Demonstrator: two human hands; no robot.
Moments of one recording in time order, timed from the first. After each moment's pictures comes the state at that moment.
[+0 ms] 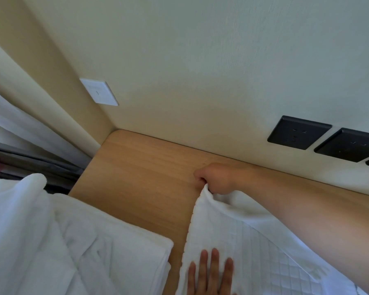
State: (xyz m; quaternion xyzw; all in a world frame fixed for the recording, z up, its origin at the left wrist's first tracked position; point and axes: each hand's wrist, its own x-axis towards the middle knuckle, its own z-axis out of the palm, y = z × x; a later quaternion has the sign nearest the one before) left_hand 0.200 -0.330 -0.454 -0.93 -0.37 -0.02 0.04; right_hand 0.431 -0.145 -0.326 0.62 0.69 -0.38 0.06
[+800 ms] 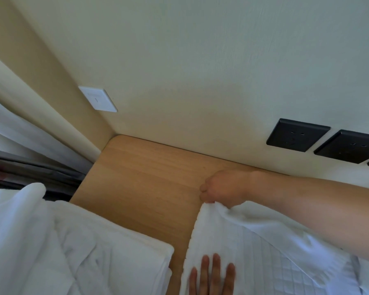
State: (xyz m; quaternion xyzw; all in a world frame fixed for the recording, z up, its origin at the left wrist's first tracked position) left_hand 0.204 -0.307 -0.470 -0.93 -0.36 -0.05 0.08; right_hand 0.443 -0.160 -0.318 0.39 0.88 -0.19 0.19
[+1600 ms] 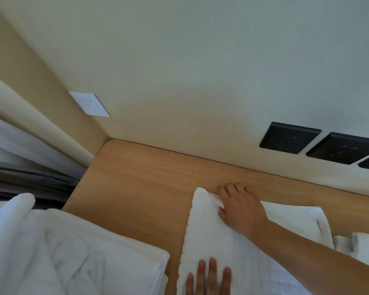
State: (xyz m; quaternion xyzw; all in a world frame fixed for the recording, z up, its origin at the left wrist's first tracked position) left_hand 0.211 -0.312 -0.473 -0.93 -0.33 -0.14 0.07; right_hand 0.434 -0.240 -0.392 0.77 0.64 -0.01 -0.01
